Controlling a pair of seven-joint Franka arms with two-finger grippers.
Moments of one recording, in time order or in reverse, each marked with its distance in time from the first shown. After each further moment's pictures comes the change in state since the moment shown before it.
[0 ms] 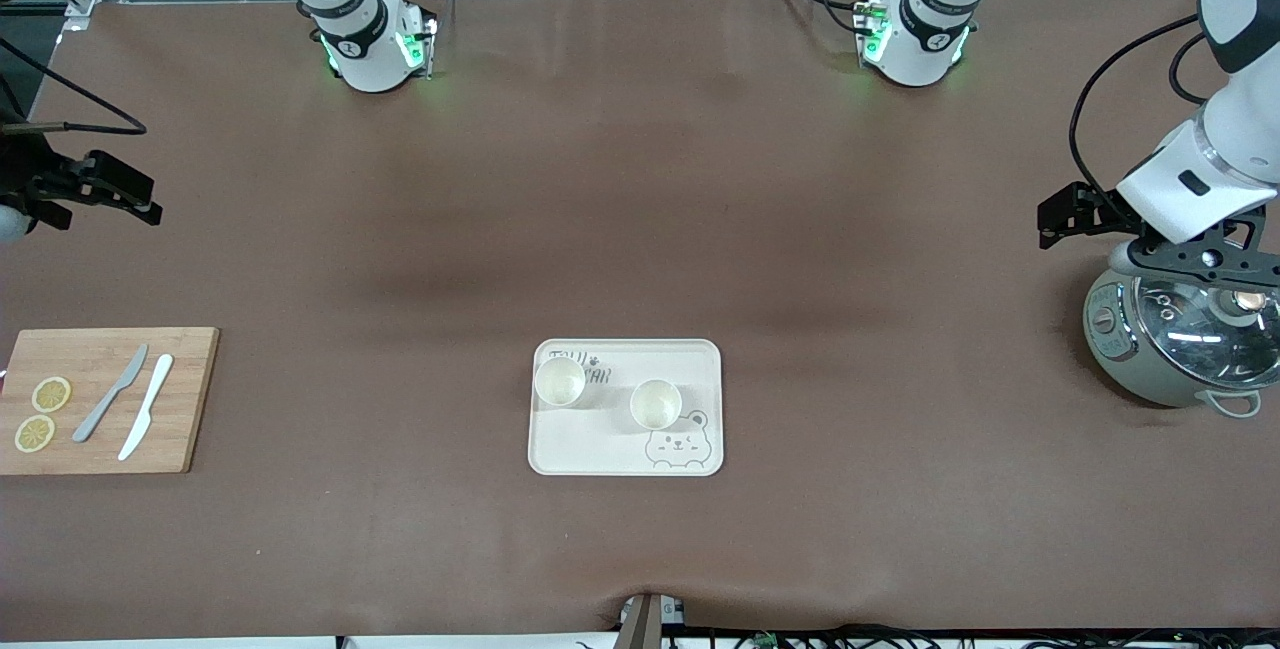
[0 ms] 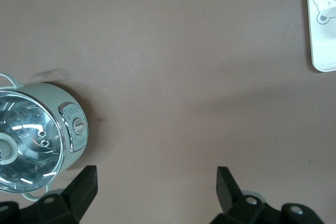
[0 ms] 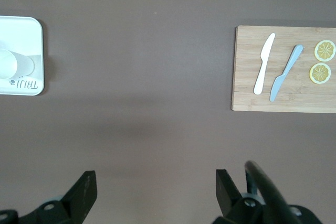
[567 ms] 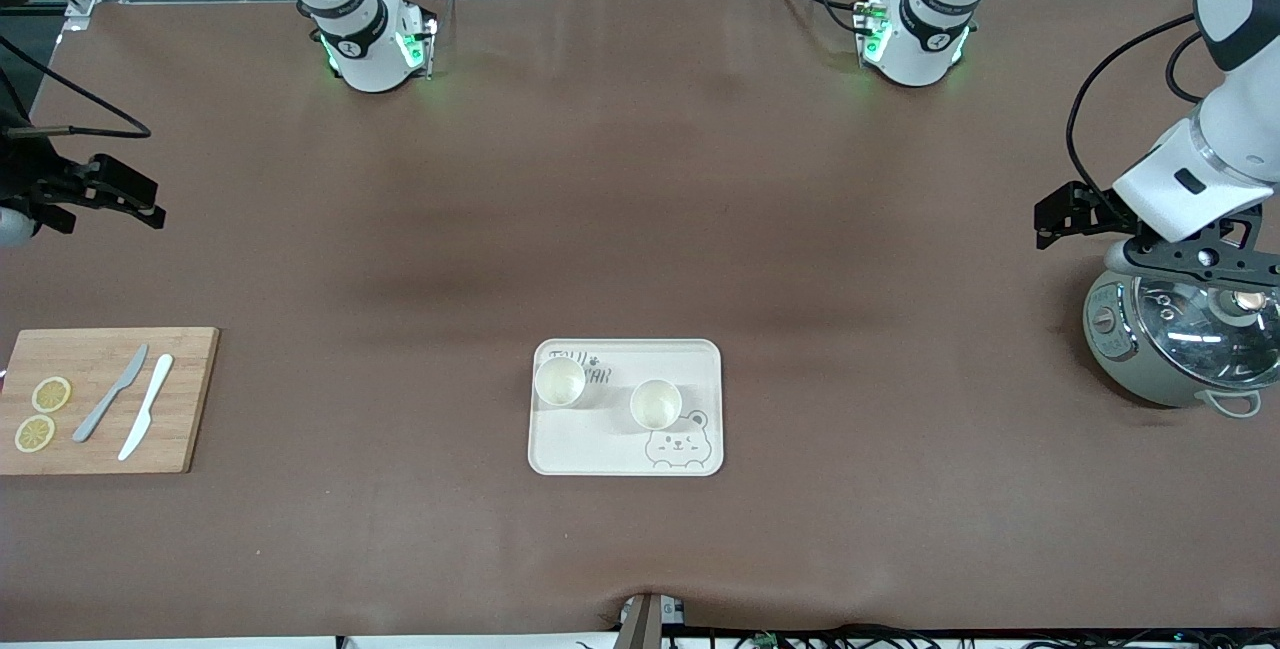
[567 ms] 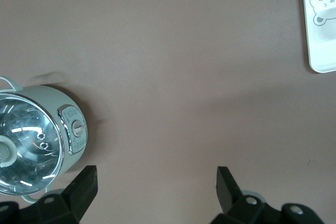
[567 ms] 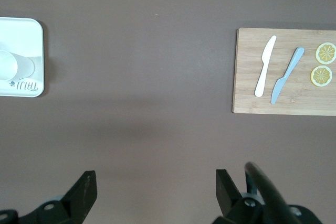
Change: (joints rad) left arm -0.002 0.000 -0.006 0.005 0.000 0.003 -0.001; right arm 0.001 0.000 0.003 -0.010 0.000 0.017 0.000
